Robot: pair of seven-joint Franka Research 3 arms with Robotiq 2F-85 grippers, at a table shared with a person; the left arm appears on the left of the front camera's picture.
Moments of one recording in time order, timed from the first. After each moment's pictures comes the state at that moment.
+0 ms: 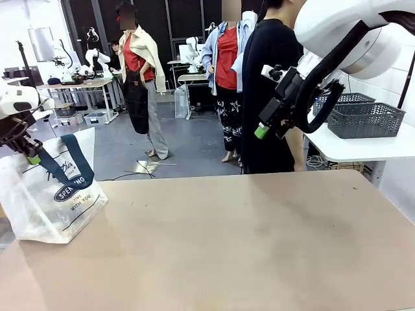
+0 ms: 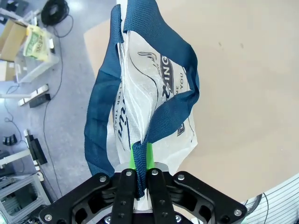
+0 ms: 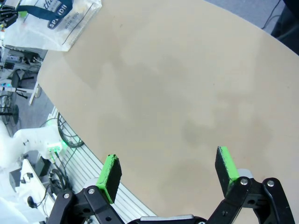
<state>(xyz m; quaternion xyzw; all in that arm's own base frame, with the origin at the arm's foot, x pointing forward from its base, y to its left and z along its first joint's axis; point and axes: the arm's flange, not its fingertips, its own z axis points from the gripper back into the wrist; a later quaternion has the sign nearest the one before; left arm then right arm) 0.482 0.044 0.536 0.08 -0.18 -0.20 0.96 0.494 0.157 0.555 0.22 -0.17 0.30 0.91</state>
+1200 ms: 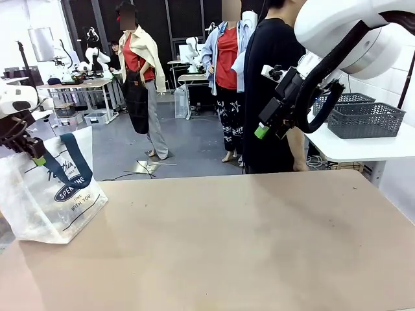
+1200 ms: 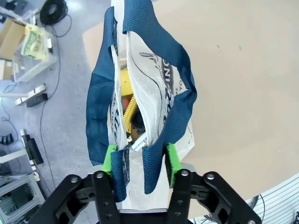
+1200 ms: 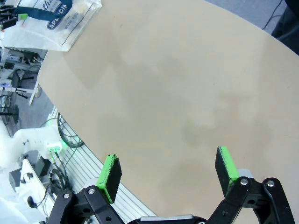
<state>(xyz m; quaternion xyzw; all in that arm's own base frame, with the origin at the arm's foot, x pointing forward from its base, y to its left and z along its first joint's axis) 0.481 0.045 0.538 0.08 -0.19 -0.19 0.96 0.494 0.157 0.555 0.22 -0.17 0.30 0.91</state>
